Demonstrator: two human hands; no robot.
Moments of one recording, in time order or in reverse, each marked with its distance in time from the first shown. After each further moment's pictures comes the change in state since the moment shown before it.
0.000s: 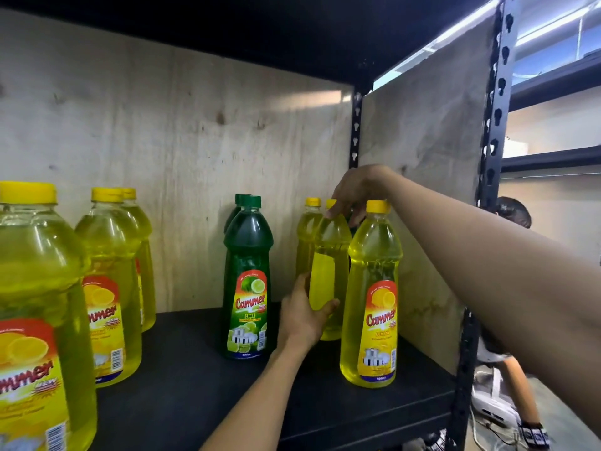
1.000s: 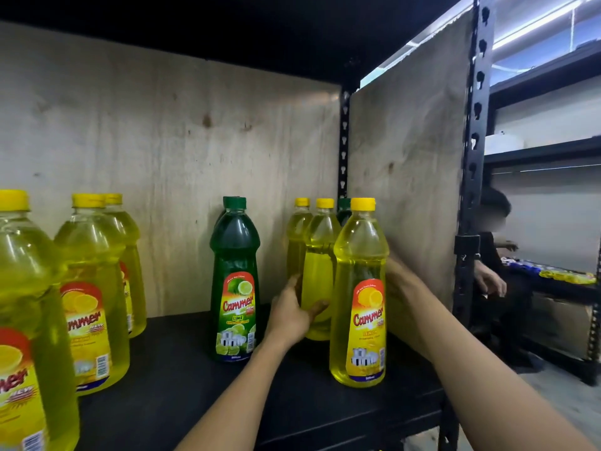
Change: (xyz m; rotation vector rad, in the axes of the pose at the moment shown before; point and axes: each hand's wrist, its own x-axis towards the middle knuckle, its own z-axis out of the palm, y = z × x) left_hand 0.006 0.005 -0.006 -0.031 -0.158 -0.093; right_hand -0.023 0.088 0.137 1.268 0.420 -0.204
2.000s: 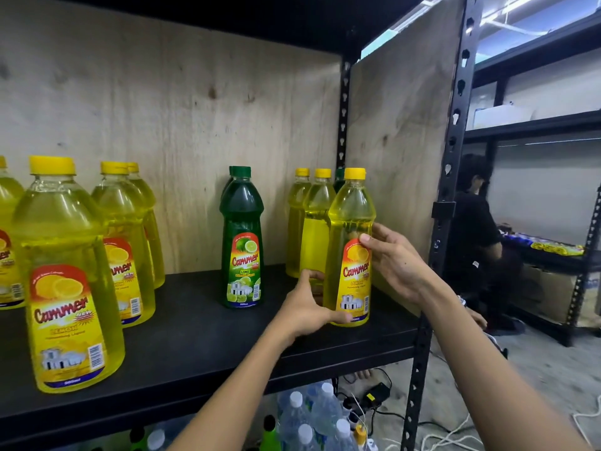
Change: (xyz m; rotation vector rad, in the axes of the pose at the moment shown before) left_hand -0.090 0.032 0.000 0.017 -0.275 -0.211; right_hand -0.077 0.015 -0.021 0.271 -0.193 0.020
